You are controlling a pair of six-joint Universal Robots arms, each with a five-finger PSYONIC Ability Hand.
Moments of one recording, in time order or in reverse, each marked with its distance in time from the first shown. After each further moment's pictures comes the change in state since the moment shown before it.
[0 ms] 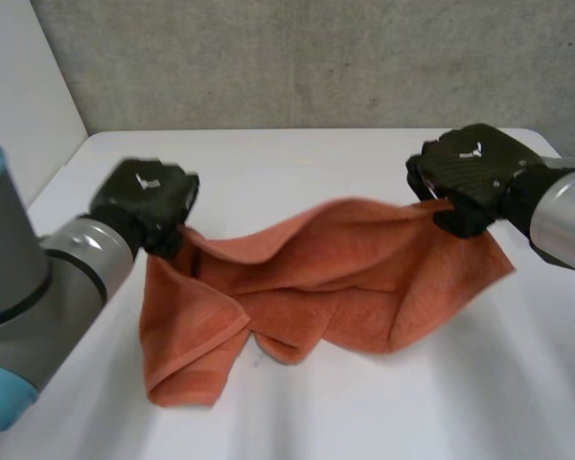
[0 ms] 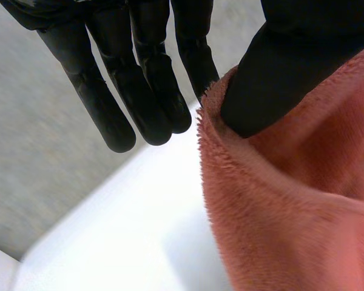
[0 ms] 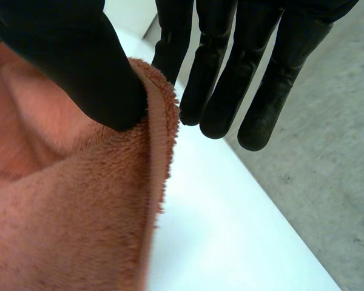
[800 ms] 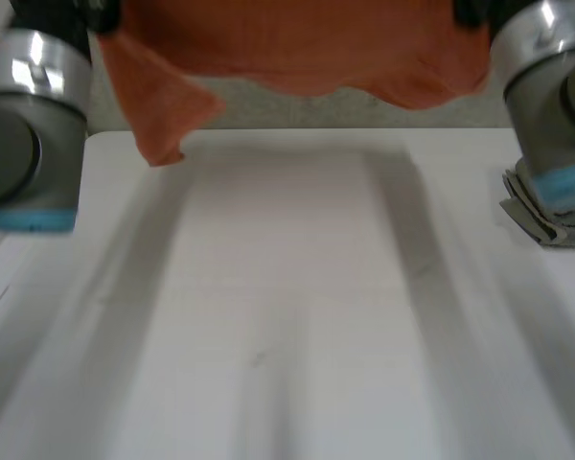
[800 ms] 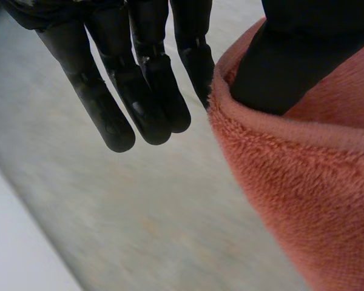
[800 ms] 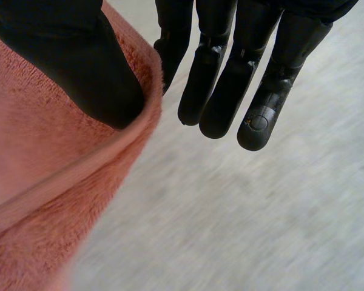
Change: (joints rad) left arm 0.118 -0.074 0.198 0.710 0.070 0.150; right arm 0.149 0.270 -0.411 -0.565 0.391 0.041; left_hand 0.000 0.002 0.003 0.004 0.000; right_hand 0.000 0.000 0.000 0.001 0.000
